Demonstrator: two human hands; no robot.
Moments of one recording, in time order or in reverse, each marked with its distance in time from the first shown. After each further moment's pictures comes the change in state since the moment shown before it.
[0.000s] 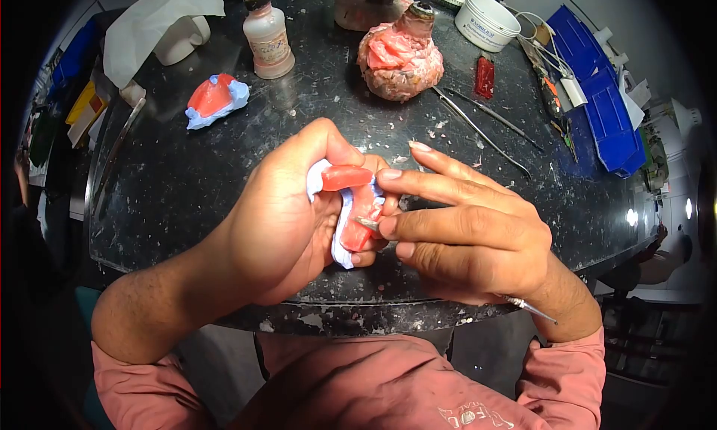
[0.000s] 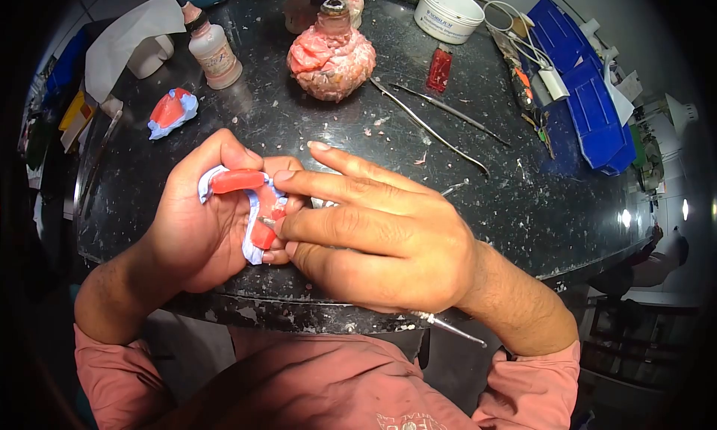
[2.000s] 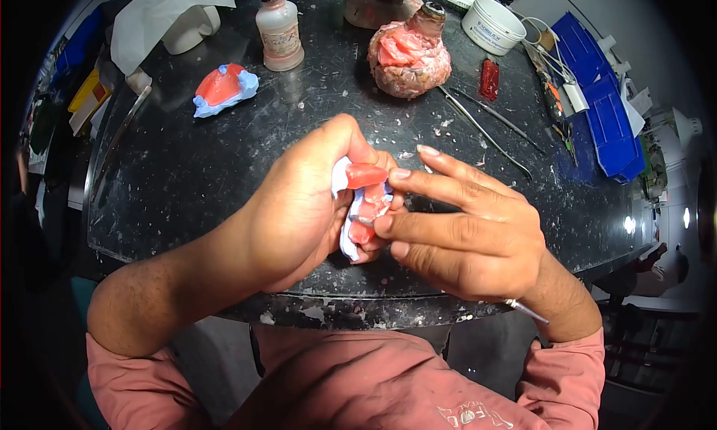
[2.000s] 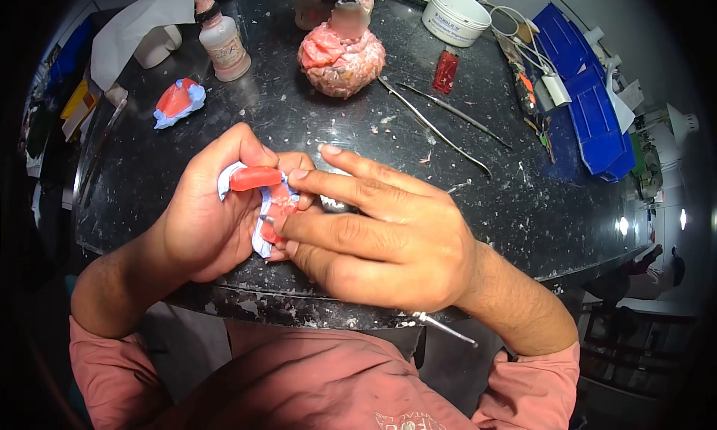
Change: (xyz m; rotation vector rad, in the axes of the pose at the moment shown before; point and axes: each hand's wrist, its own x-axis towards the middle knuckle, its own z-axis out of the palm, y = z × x) left_hand 0.006 -0.007 -0.008 0.072 -0.027 0.036; right_hand 0.002 -0.002 0.006 -0.136 0.024 -0.027
